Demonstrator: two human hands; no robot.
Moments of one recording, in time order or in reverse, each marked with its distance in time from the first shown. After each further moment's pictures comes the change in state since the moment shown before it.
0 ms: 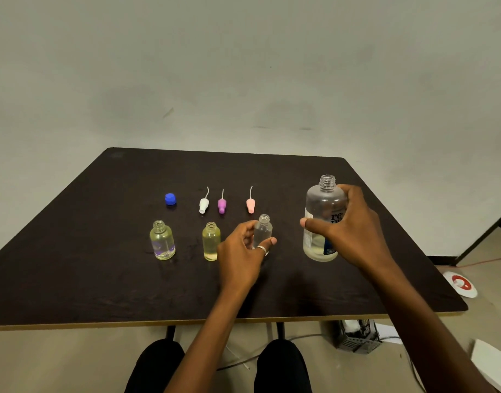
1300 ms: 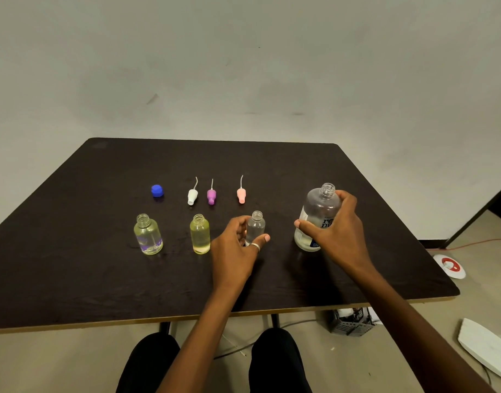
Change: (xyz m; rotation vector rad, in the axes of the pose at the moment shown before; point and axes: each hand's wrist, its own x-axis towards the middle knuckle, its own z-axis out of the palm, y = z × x) left_hand -0.004 -0.012 0.006 0.046 -0.040 -0.037; right_hand 0.007 0.066 0.034 0.006 0.068 0.076
